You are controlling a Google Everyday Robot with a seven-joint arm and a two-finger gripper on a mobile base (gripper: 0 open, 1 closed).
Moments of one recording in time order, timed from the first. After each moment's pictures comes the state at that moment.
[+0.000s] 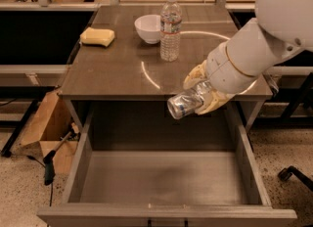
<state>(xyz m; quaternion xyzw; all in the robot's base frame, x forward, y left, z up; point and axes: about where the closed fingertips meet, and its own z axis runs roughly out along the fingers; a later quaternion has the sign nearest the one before) 0.492 -0.107 0.873 -0.83 0.51 -0.01 0.25</state>
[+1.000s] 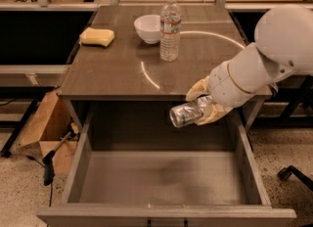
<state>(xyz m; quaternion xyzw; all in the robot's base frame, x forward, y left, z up) 0.499 -0.118 0.822 -0.80 0.54 0.04 0.26</state>
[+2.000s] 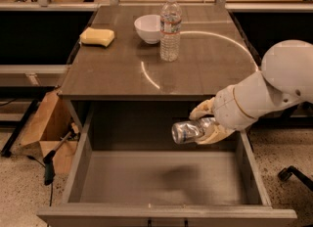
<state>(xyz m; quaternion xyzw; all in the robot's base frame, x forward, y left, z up) 0.470 -0.123 0.779 -0.75 0.60 0.09 0.27</state>
